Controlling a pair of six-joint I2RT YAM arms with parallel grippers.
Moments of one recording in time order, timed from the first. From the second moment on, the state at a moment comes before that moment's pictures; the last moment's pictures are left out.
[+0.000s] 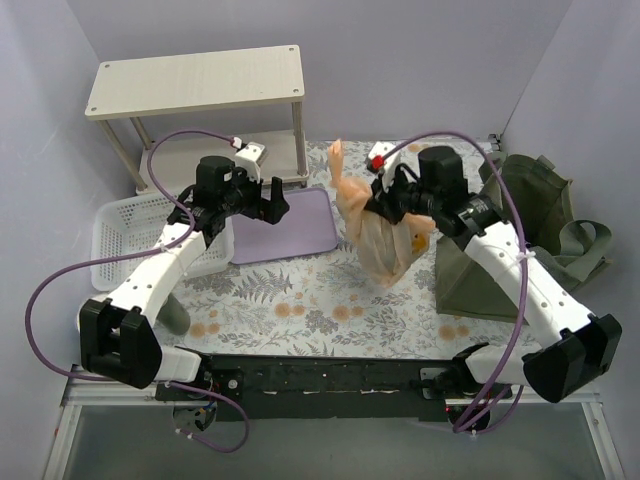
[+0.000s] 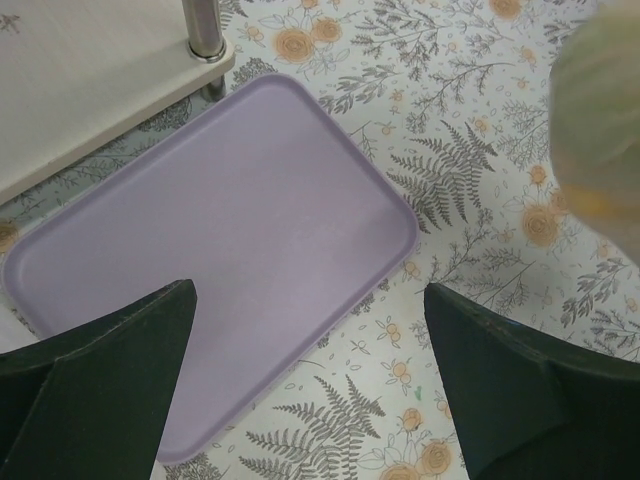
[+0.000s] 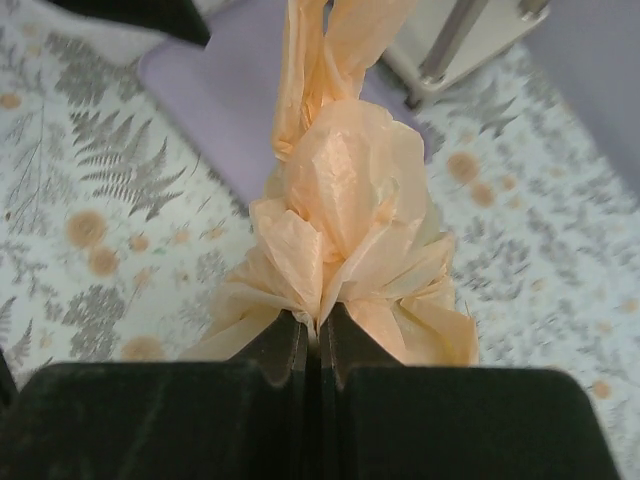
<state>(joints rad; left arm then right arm) -0.30 1.35 1.13 -0.26 0.32 -0.03 0.49 1.30 1.37 -0.51 -0.44 -0.35</state>
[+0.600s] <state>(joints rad) -0.33 1.41 1.09 -0.26 0.51 0.00 0.50 1.27 1.37 -0.49 -0.30 -0.20</state>
